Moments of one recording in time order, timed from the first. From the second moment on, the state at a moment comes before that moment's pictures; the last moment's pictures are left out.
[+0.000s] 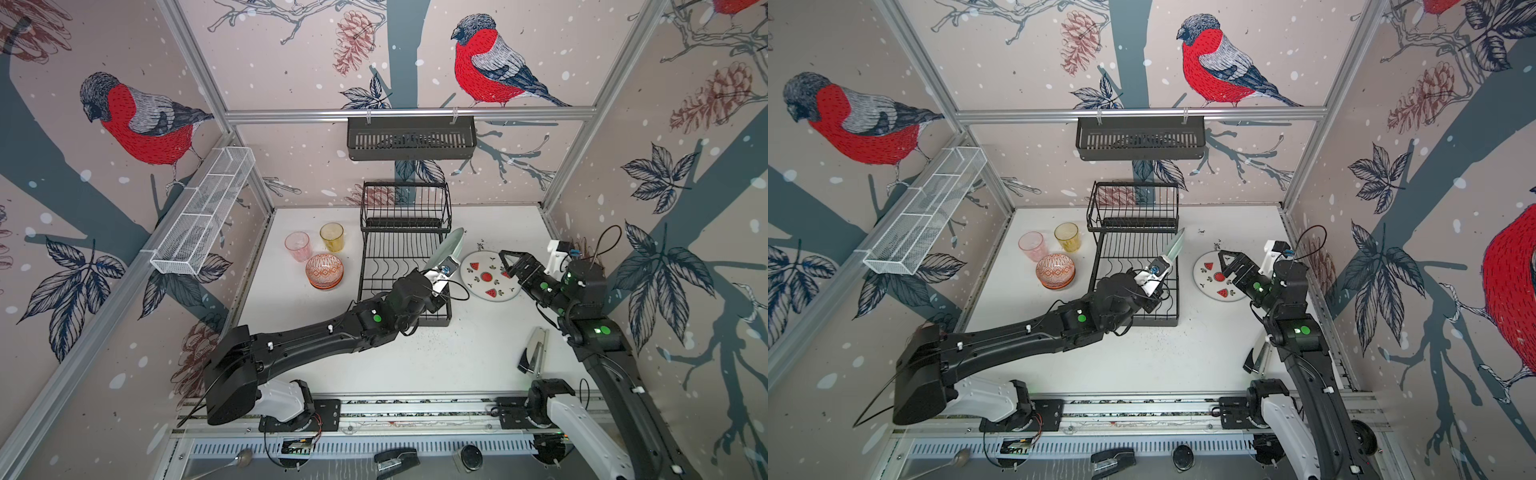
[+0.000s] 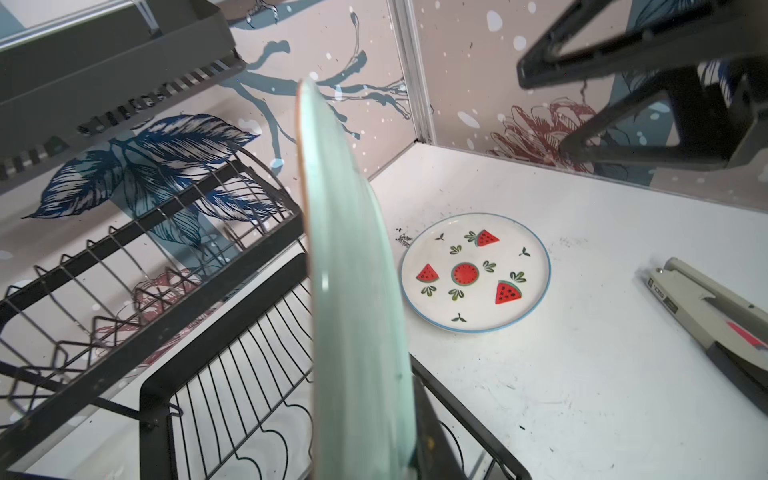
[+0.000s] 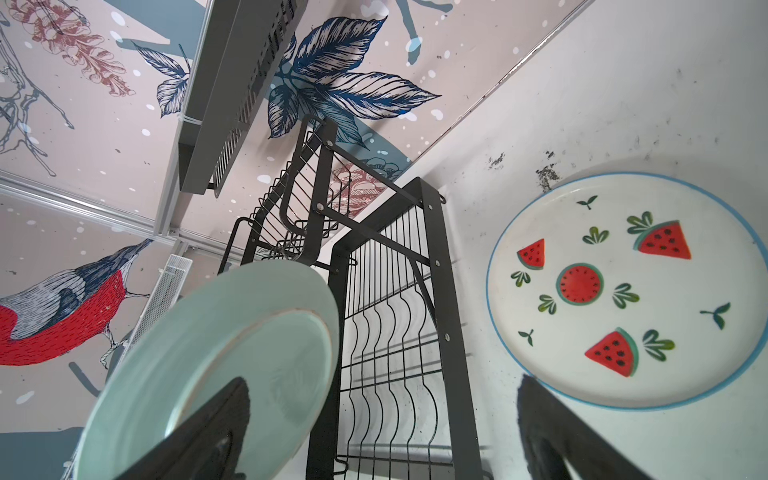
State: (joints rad) left arm -1.12 1.42 1.02 0.11 -0.41 0.19; right arm 0.07 0.73 0.74 -0.33 -0.38 0.81
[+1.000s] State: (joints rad) left arm -1.22 1.73 1.21 0.17 -0.45 0.32; right arm 0.06 0.74 0.74 -0.34 -0.46 0.85
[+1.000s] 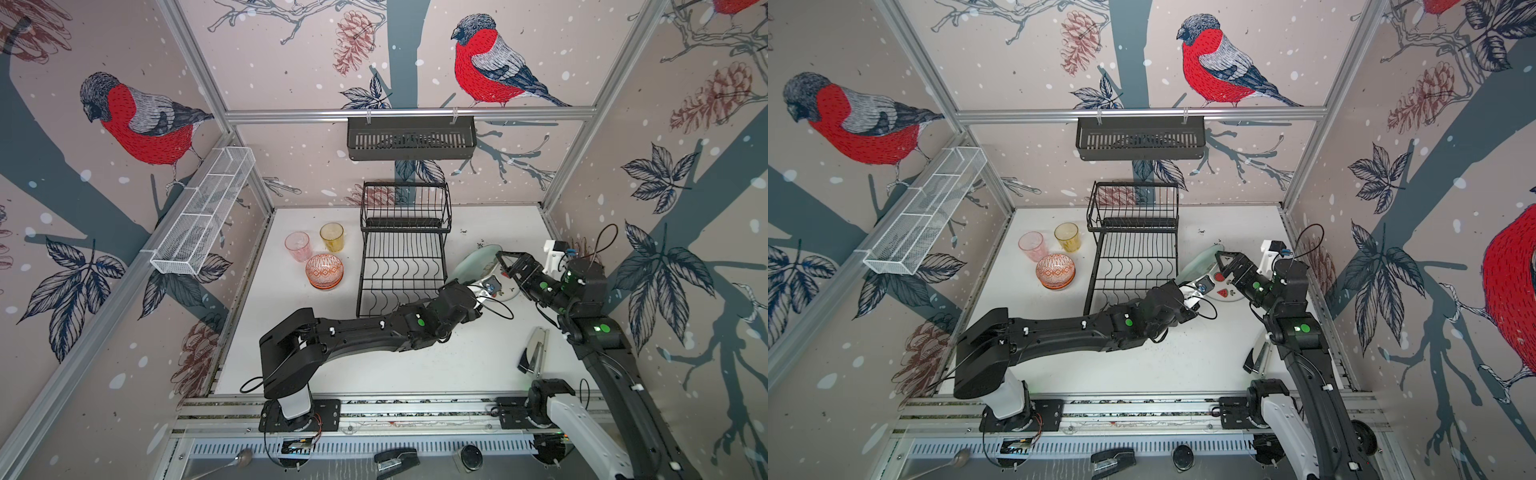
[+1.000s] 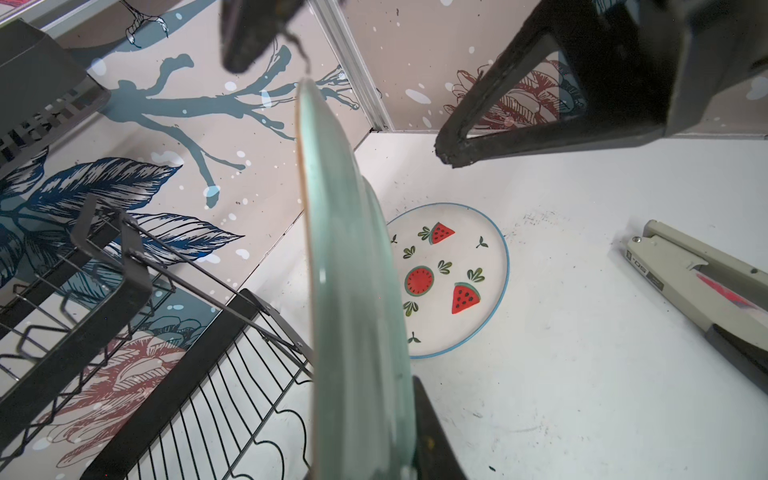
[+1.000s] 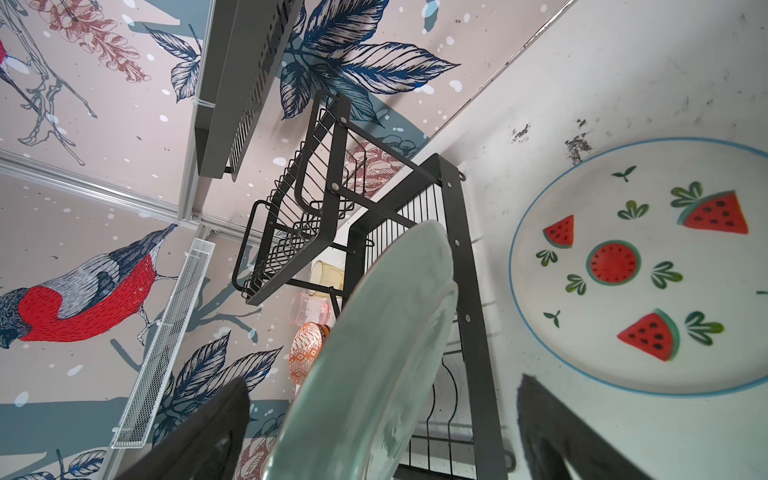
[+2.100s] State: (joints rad) left arm -1.27 1.83 1.24 0.30 -0.61 0.59; right arm 0.06 0.84 0.72 -0.34 -0.56 0.94
